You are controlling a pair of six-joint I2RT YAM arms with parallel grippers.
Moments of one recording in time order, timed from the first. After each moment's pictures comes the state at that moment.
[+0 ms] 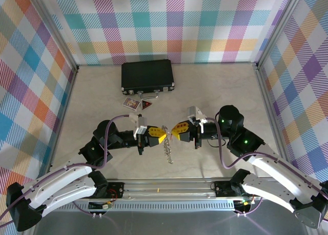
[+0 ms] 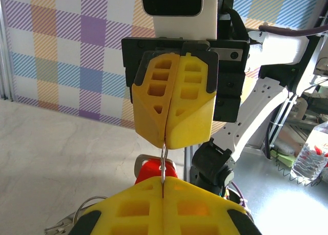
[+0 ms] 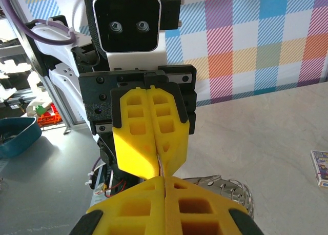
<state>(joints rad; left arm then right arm) -0.83 0.78 0.61 0.21 0.60 -0.19 0.79 0.85 0.81 -0.10 -0.74 0.05</state>
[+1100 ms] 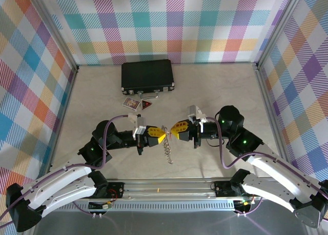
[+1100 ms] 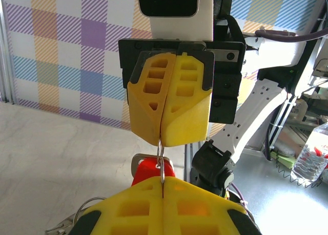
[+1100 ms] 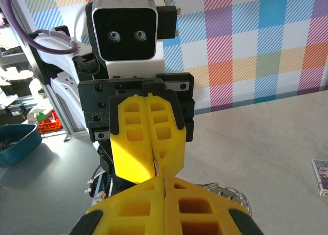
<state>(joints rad) -0.83 0.77 0.61 0.21 0.59 -0.19 0.79 0.85 0.80 -0.03 -0.74 0.08</state>
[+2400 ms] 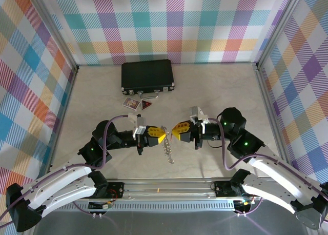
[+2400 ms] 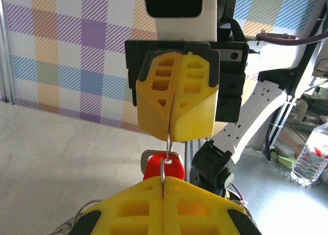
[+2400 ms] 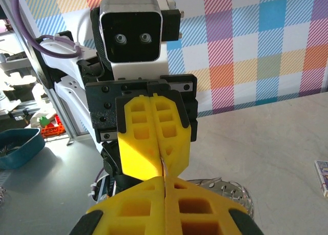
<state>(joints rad) -0.83 0.77 0.61 0.21 0.59 -0.19 0.79 0.82 0.77 -0.01 -0.74 0.11</state>
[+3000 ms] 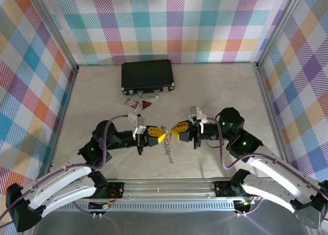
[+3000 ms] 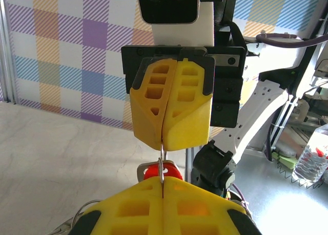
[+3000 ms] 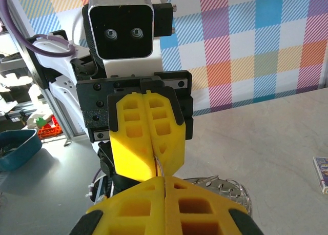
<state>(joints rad) -0.83 0.77 0.61 0.21 0.59 -0.19 0.79 0.84 0.76 0.01 -0.71 0.11</state>
